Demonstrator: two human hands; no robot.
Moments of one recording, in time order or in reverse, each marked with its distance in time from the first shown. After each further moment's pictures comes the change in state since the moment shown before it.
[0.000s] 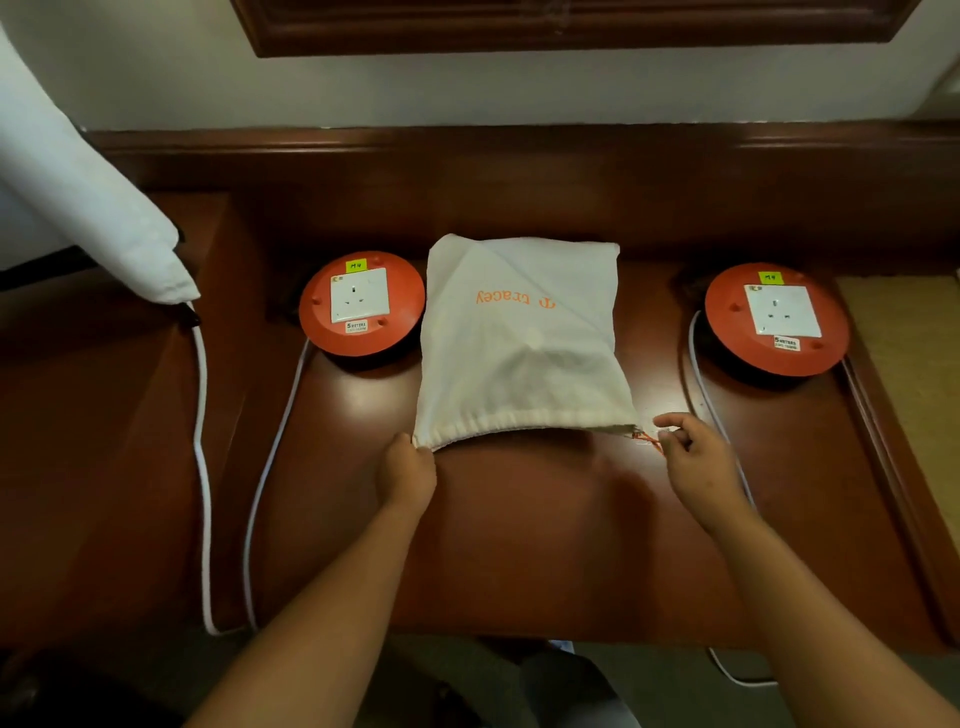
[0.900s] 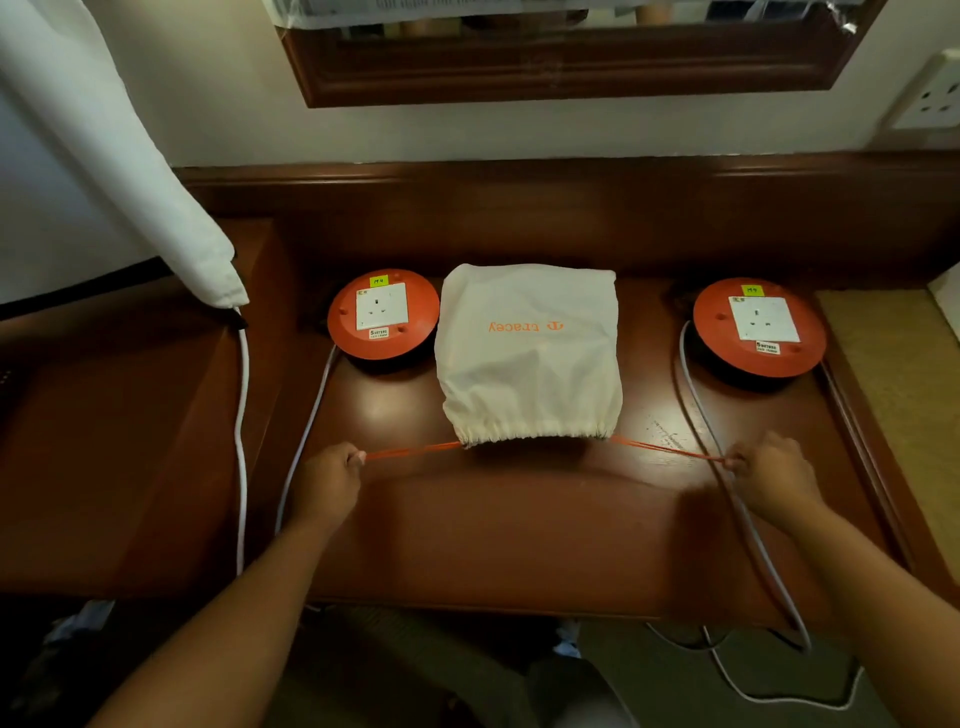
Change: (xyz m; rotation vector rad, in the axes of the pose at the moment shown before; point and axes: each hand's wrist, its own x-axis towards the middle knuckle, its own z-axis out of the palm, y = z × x) left_hand -0.013 -0.072 -0.103 0.143 0.058 0.294; right_hand -0.001 0.031 -0.084 -0.829 -0.080 -0.013
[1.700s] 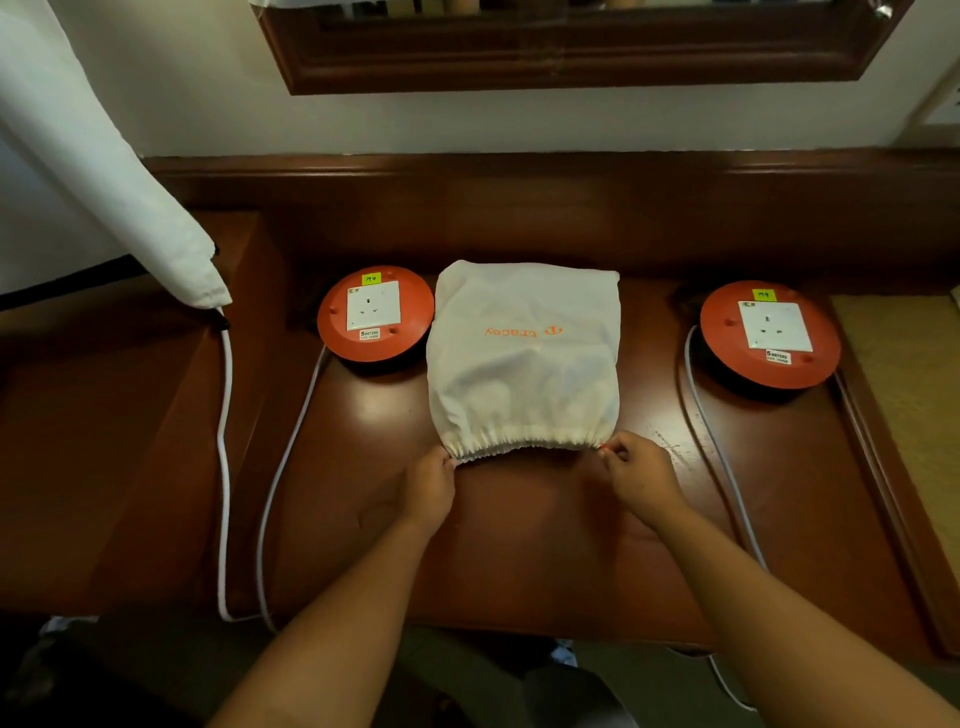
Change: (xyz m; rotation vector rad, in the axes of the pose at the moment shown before) left_hand 0.000 0.092 0.093 -0.069 -0.131 -0.042; right_hand 0.001 -0.118 0.045 0.579 -0.093 -0.081
